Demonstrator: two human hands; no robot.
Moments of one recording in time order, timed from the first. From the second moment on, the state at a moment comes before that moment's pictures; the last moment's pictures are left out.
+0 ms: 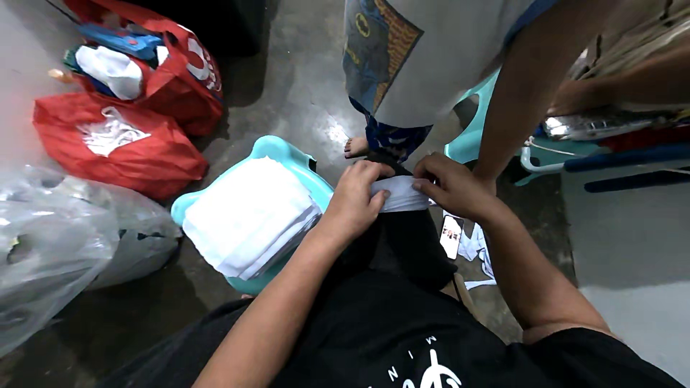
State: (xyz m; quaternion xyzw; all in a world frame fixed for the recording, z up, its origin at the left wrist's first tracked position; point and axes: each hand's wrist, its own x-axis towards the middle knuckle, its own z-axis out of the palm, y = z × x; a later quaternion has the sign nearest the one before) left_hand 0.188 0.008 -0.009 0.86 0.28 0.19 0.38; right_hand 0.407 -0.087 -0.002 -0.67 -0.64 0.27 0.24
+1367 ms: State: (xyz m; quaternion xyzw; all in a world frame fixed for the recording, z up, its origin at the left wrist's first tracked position) left_hand 0.114 0.045 -0.004 0.82 0.34 0.25 0.39; right_hand 0.383 -0.059 0.046 -0.63 -0.56 0.25 0.48
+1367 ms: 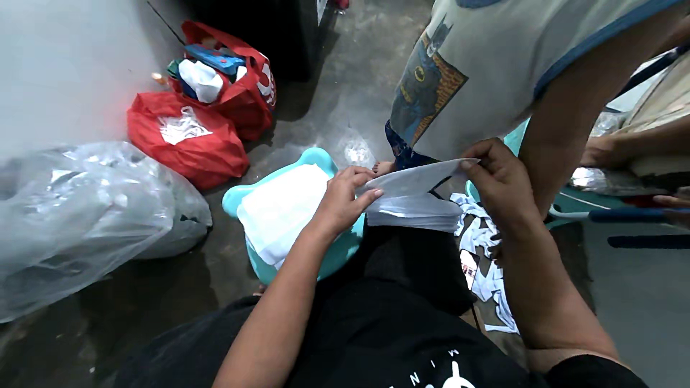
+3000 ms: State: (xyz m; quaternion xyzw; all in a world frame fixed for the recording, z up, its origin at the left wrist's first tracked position) left_hand -0.037 -0.032 -0.005 0.54 0.68 0.21 0.45; right_hand 0.225 0.029 -0.016 -0.54 -0.71 0.42 0.17
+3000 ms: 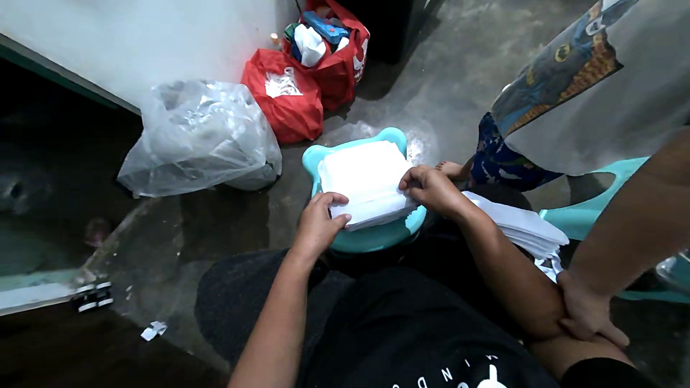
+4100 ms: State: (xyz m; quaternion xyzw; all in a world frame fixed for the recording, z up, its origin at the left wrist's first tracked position) left_hand -0.046 -0.024 -0.004 0.66 0.69 0.26 0.14; right_hand 0.212 0.035 -0.015 -0.59 -0.74 0.17 0.26
